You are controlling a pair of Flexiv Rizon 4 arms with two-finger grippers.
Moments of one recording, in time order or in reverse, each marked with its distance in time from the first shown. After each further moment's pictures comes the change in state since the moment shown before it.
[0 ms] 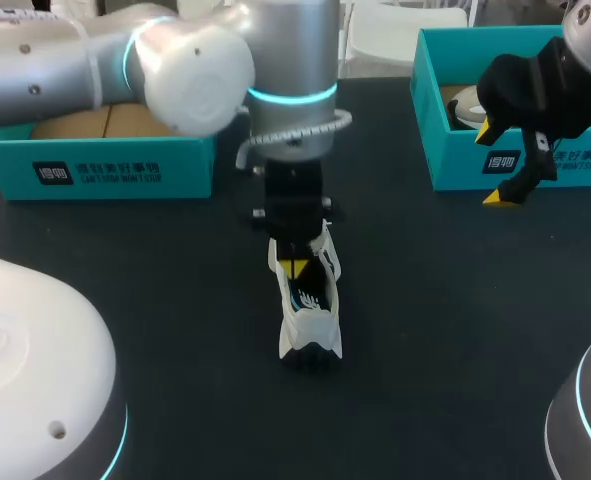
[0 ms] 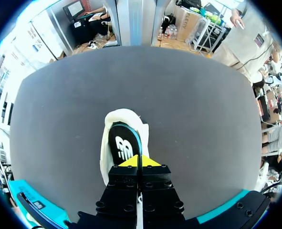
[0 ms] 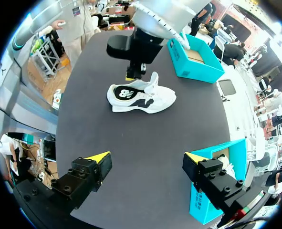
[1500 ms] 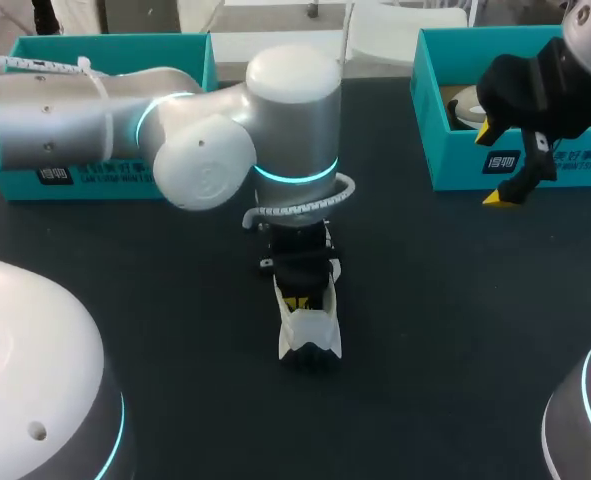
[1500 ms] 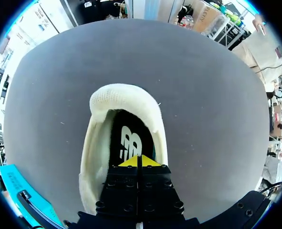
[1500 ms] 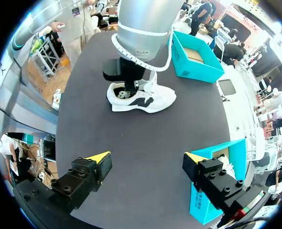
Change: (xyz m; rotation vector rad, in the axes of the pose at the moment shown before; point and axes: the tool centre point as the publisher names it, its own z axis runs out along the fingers) left arm -0.002 0.013 0.070 -0.127 -0.021 -0.125; right arm 0.000 0.000 0.000 0.001 -0.001 0.000
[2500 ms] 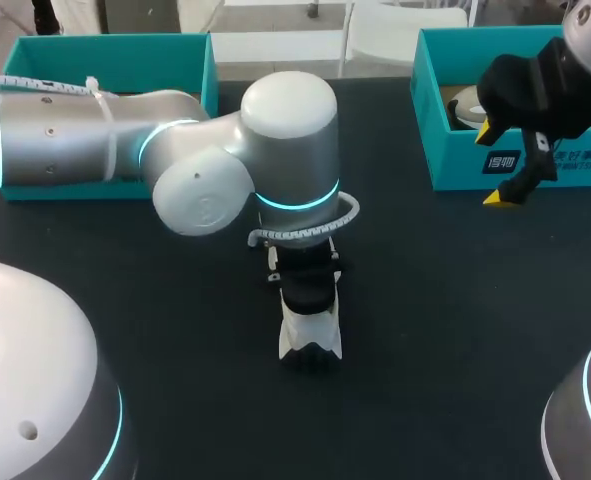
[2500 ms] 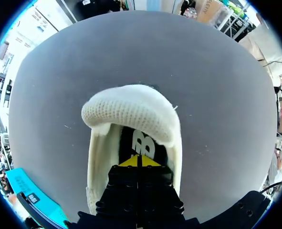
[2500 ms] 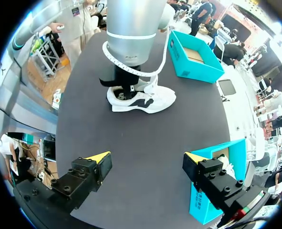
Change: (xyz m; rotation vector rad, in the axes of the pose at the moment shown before) left arm -0.016 -0.004 0.009 -0.073 -0.064 0.030; right arm 0.000 0.000 0.000 -0.001 0.000 0.000
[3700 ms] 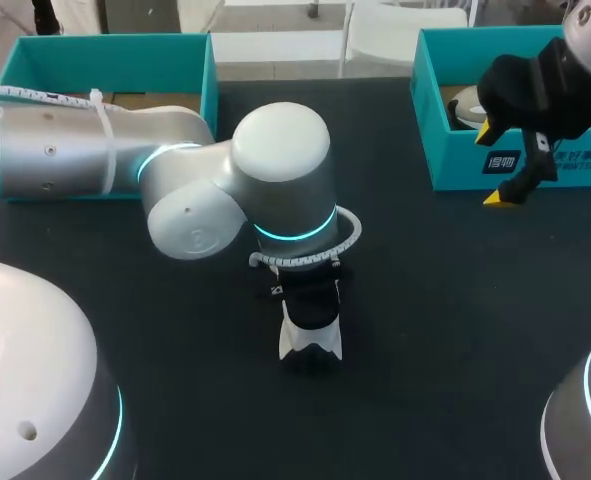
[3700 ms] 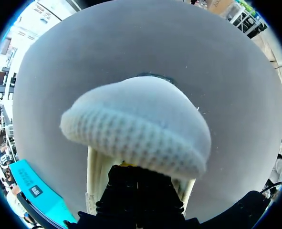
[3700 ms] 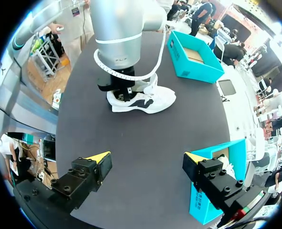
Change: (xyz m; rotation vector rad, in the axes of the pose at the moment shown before) left arm -0.010 0.003 0.013 -0.100 -0.075 -0.044; right arm 0.000 0.000 0.000 -0.001 0.000 0.000
